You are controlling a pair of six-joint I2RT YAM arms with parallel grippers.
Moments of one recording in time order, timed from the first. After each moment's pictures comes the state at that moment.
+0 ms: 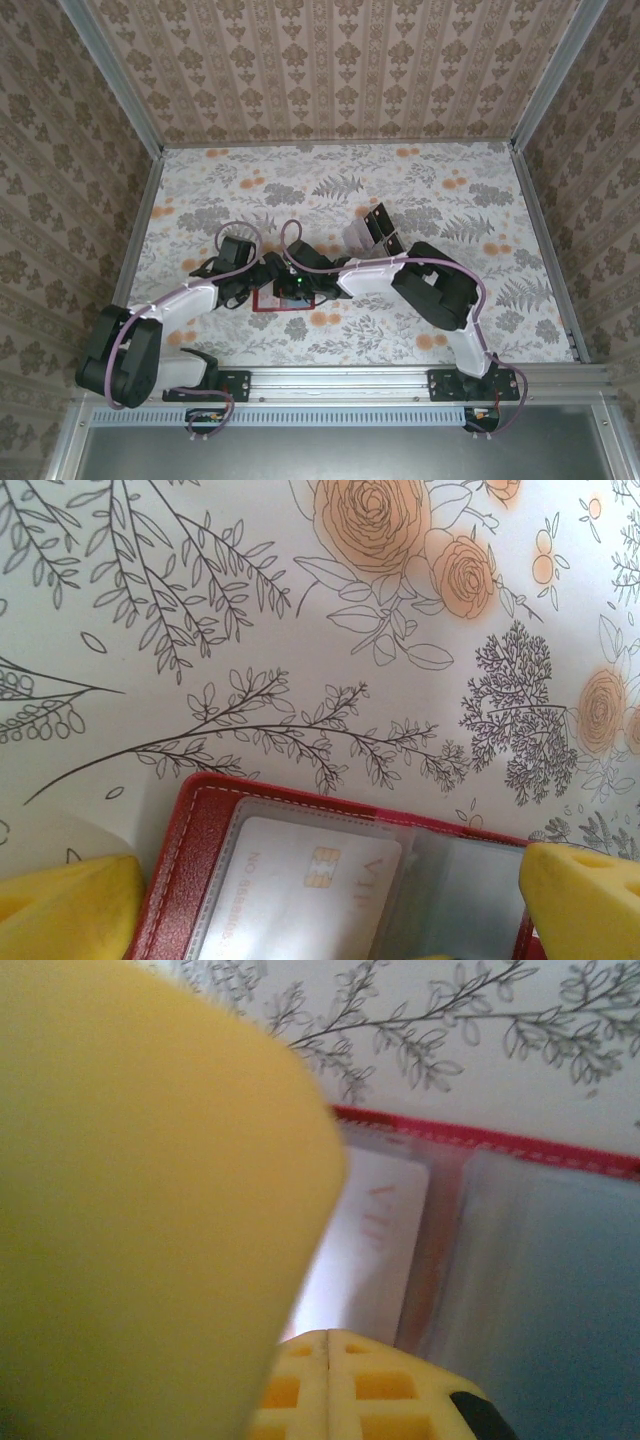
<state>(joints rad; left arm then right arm) -0.43 1.27 0.50 -0.18 0.13 -0.88 0.96 2.03 1.19 0.07 -0.25 0.99</state>
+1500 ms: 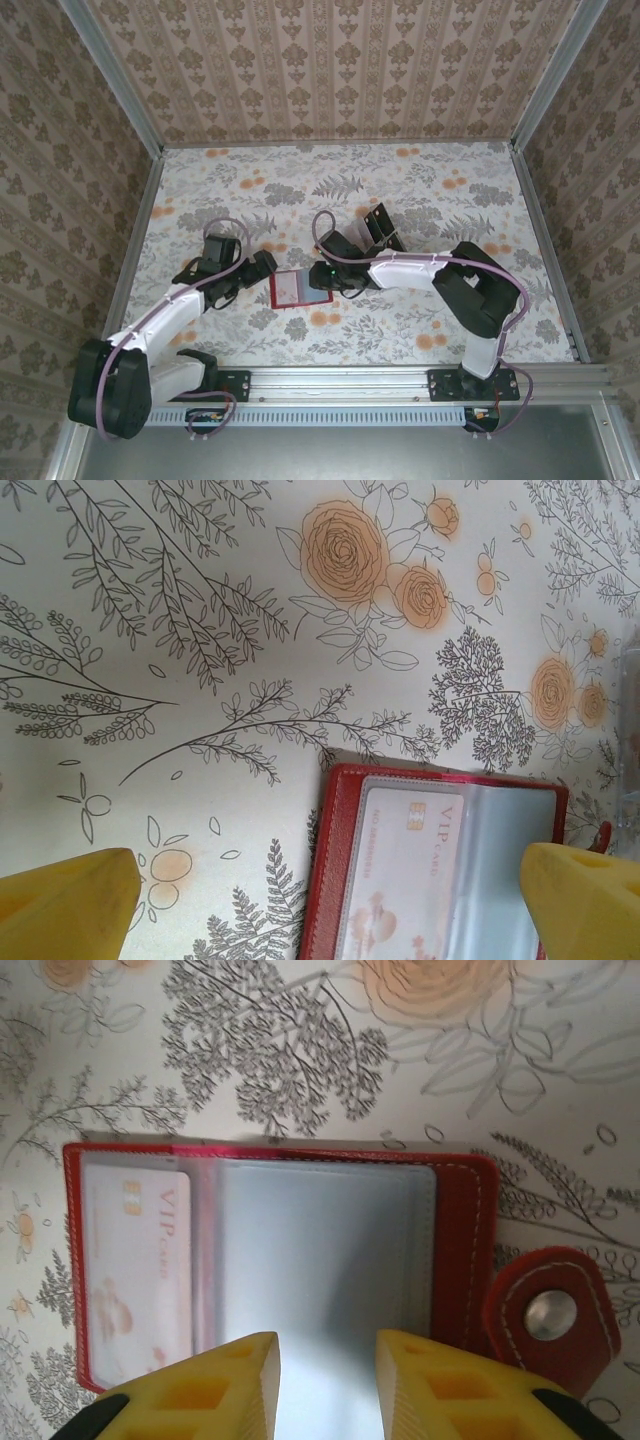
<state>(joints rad) -0.34 1.10 0.52 -0.34 0.17 -0.74 0.84 1.82 1.05 -0.19 -0.08 0.82</state>
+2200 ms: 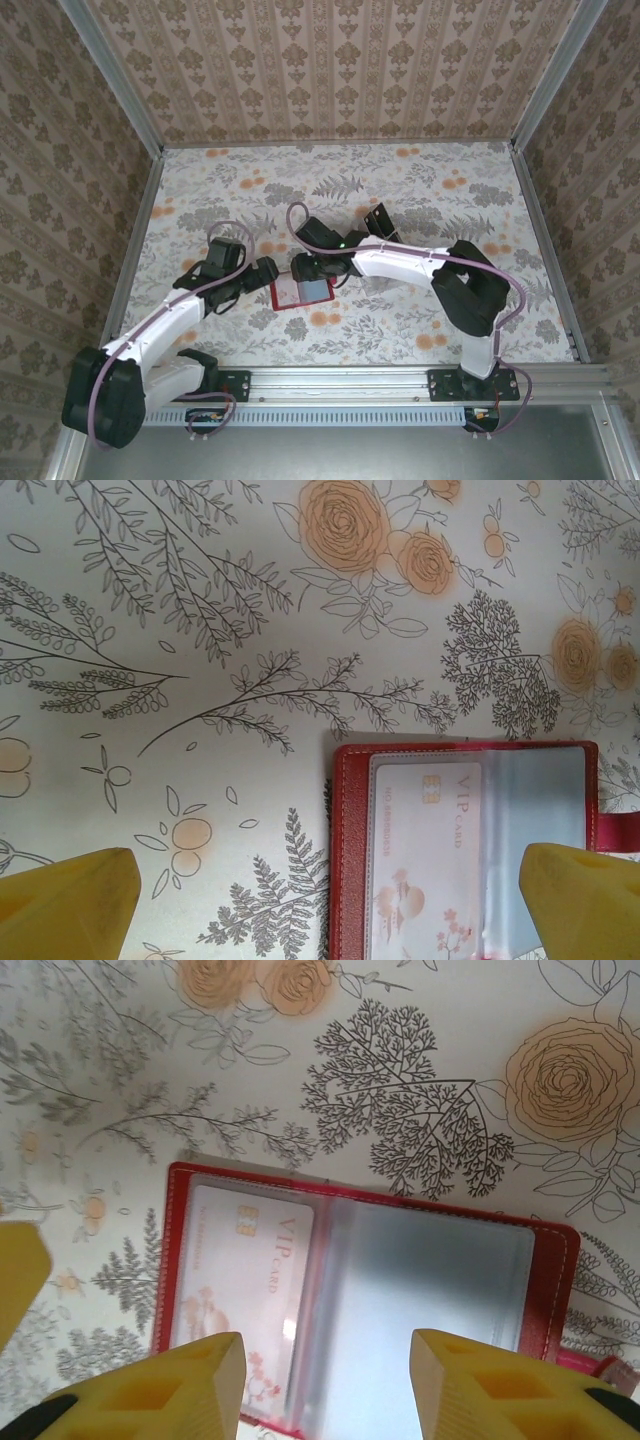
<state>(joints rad) -0.42 1.05 0.51 -0.40 0.09 -0.70 0.88 1.89 1.33 -0.46 -0.01 0.63</state>
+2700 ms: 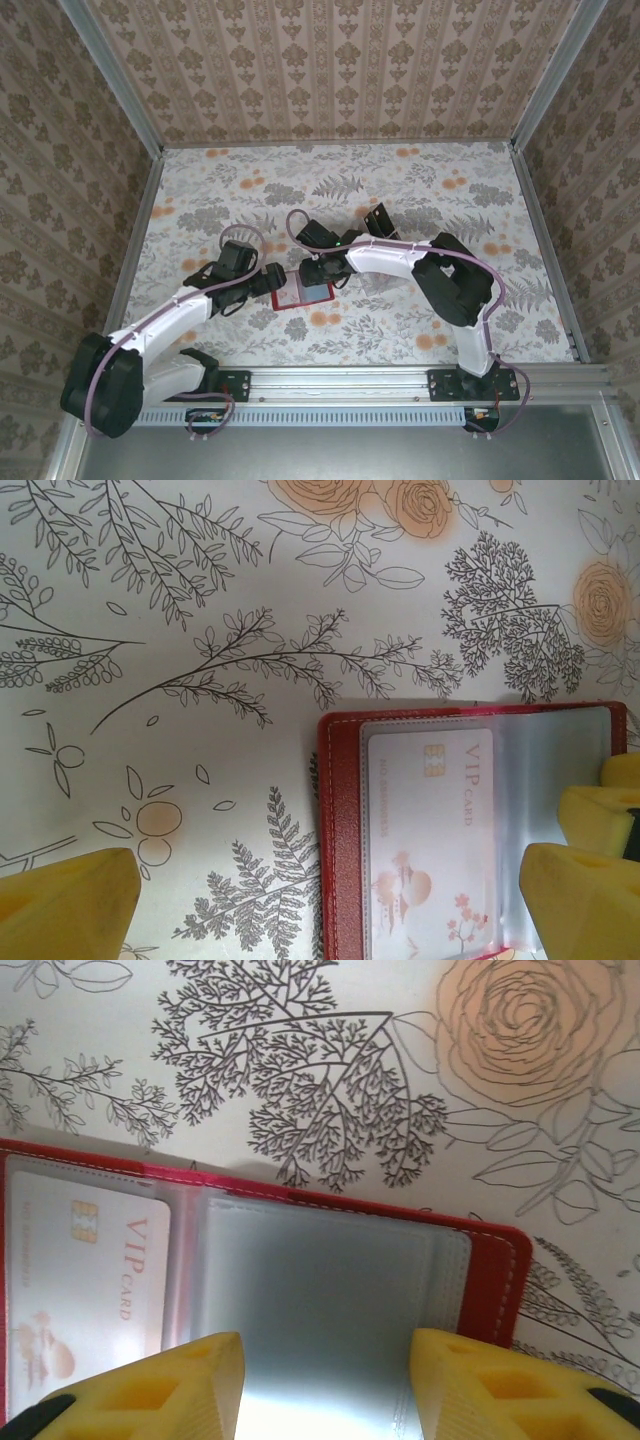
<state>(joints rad) -0.50 1.11 0.51 -0.38 0.05 -0.71 0.85 1.99 1.32 -0.47 -0.03 0.60</state>
